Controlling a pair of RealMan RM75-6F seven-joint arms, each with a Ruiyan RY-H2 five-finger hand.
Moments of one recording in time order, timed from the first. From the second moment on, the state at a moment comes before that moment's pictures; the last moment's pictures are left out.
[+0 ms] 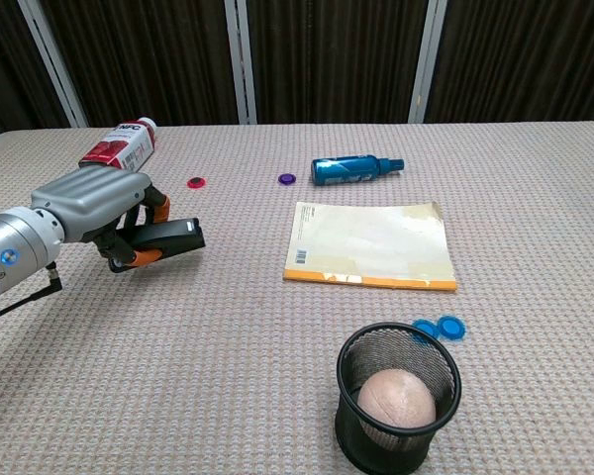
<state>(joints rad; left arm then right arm) -0.63 -1.74 -0.21 -1.20 1.28 1.01 0.42 0.14 -1.05 0.04 -1.64 -1.49 1.36 0.03</state>
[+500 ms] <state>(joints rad) -0.82 -1.85 -0.34 -1.17 1.22 0.96 0.42 0.14 -1.02 0.04 -1.63 -1.51 1.36 0.11</state>
